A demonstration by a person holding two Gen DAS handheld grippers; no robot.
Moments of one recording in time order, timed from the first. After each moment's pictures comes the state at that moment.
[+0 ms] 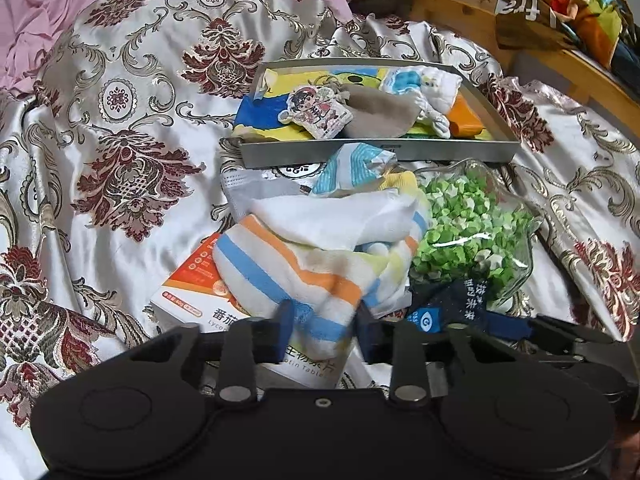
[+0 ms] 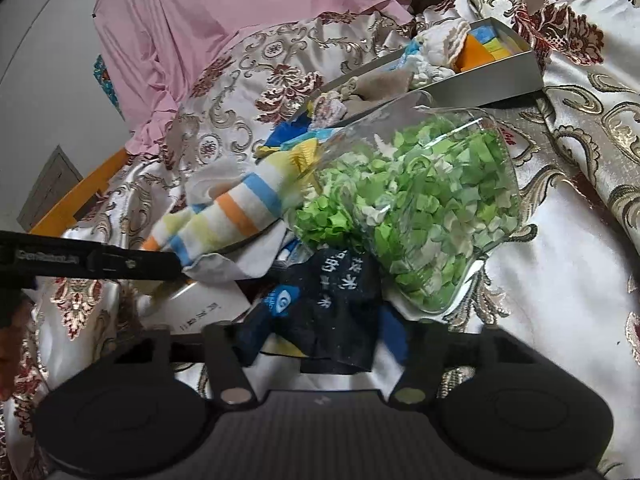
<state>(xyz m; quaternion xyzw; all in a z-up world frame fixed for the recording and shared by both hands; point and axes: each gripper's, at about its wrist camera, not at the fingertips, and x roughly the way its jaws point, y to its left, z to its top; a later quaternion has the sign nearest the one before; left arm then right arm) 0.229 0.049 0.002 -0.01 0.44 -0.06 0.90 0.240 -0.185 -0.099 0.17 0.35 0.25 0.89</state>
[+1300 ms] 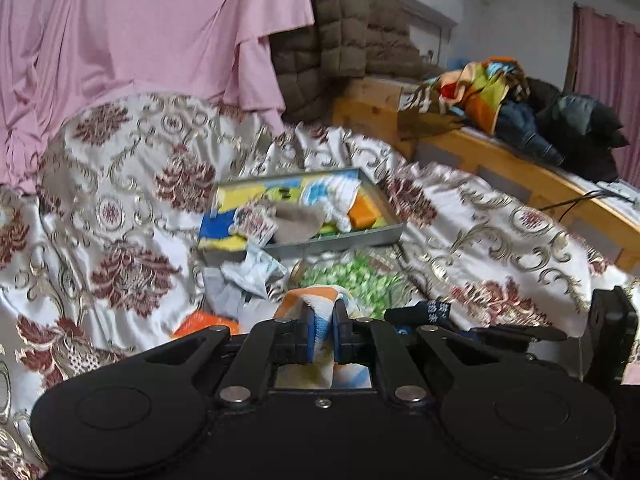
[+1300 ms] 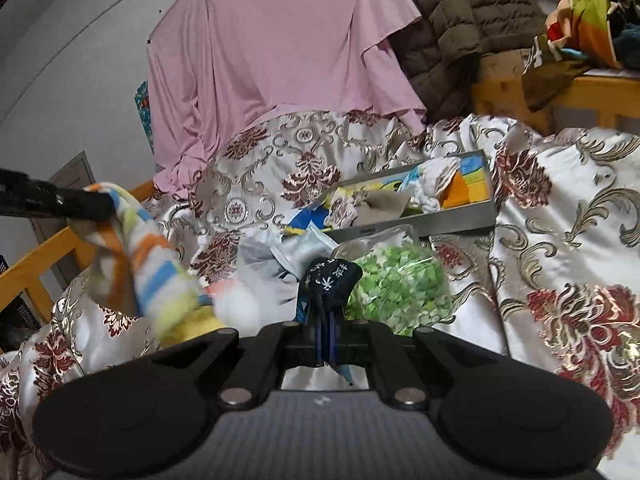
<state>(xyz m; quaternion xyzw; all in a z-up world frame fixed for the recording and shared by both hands) 0.103 0.027 0.127 0.00 0.30 -0.14 0.94 0.139 -0.234 -0.016 0.10 0.22 0.24 0.94</state>
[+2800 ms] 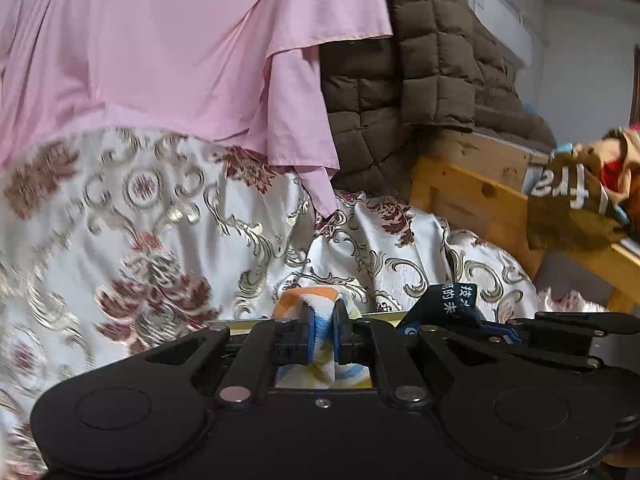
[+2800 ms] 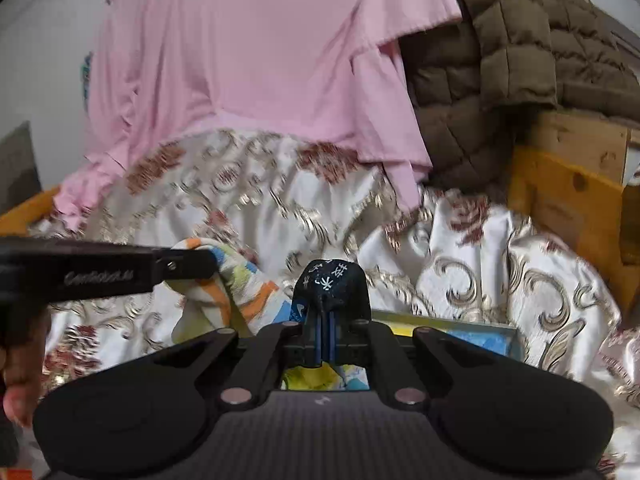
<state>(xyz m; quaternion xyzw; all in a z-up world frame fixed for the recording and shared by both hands) 0.502 0.012 0.080 -0.05 0.24 -0.08 0.97 0.518 -0.177 0.043 0.00 0.23 0.21 0.95</state>
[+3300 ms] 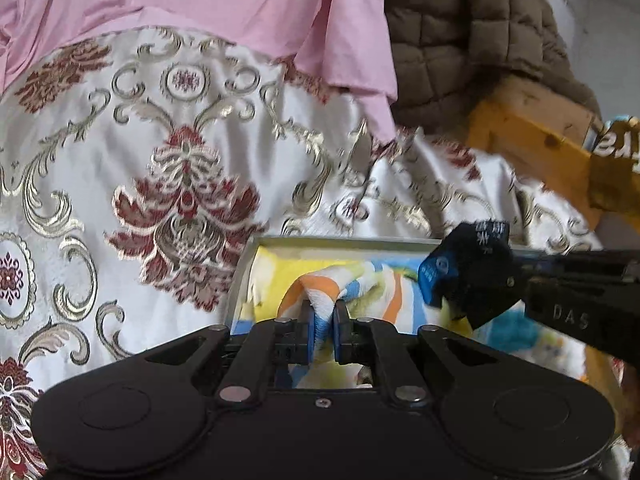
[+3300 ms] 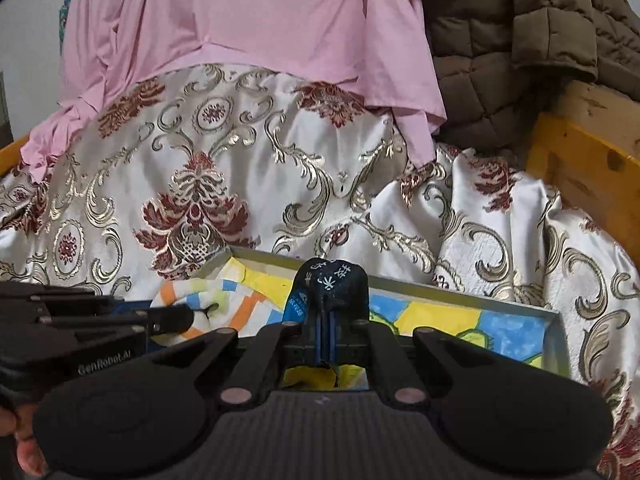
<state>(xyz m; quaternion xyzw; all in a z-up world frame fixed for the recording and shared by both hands) 0.528 0.060 0.002 -0.07 0.32 -0.05 0.94 0.552 -0.118 0.016 -0.05 0.29 0.18 0.94</state>
